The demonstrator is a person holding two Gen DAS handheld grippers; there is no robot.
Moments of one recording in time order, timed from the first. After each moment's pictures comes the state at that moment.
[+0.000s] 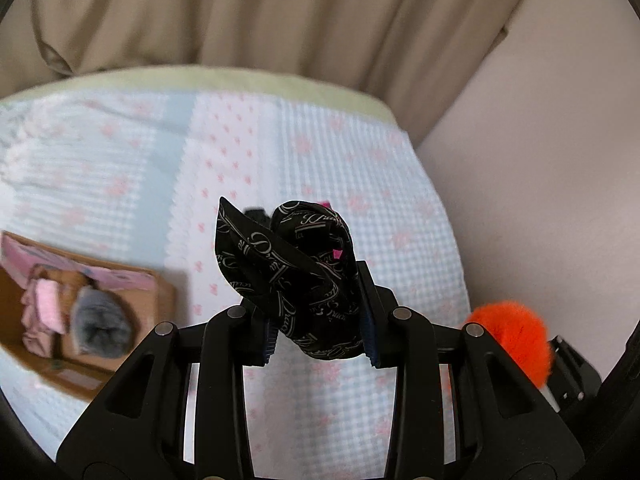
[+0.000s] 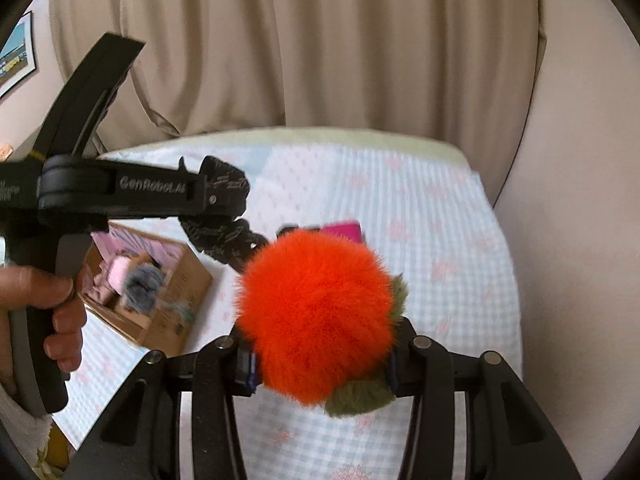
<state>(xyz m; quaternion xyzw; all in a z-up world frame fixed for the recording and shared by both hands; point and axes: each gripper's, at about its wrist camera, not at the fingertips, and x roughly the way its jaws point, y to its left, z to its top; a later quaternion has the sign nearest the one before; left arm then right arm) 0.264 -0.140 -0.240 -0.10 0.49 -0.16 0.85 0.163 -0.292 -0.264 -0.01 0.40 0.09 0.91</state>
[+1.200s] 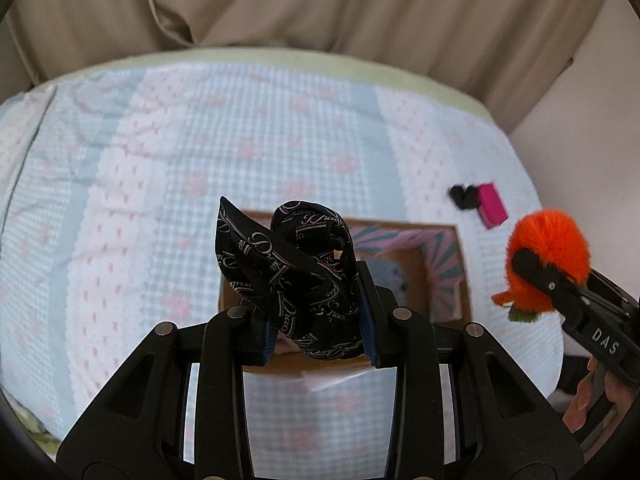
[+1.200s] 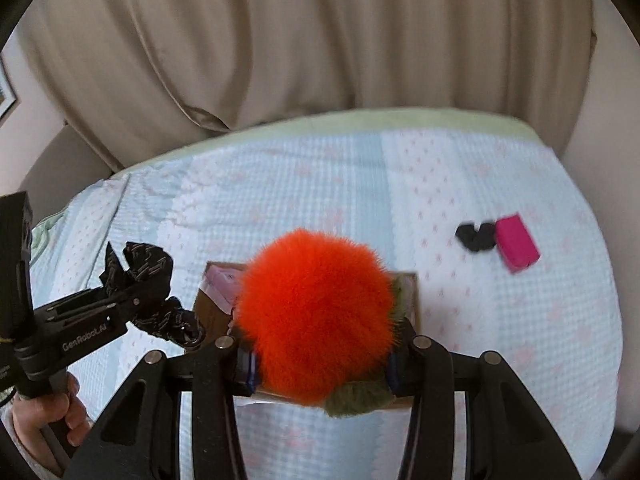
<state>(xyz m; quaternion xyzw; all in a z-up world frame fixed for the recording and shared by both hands) 0.258 0.230 -0.260 -0.06 0.54 -0.11 0.83 0.217 0.005 -0.239 0.08 0.47 0.06 0.87</state>
